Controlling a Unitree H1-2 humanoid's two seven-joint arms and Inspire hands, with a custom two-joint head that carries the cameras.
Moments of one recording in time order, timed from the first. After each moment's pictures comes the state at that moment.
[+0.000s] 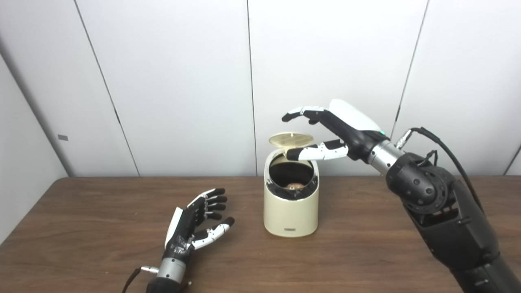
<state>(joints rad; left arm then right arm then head) -0.31 0.14 0.00 0.37 0.06 -0.30 -0.01 -0.79 -0.36 0.27 -0.06 -0.51 0.15 0.38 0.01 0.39</state>
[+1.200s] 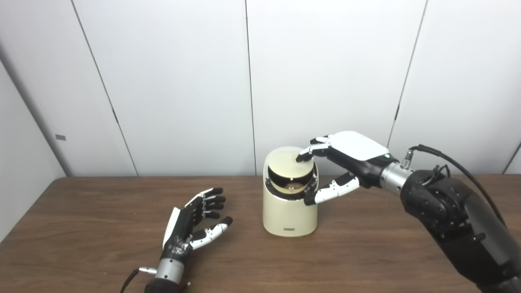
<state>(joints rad) -0.29 0.13 0.01 0.34 0.06 -0.29 -0.01 -0.72 -0.47 0.36 -0.11 -0.66 0.04 0.52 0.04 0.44</state>
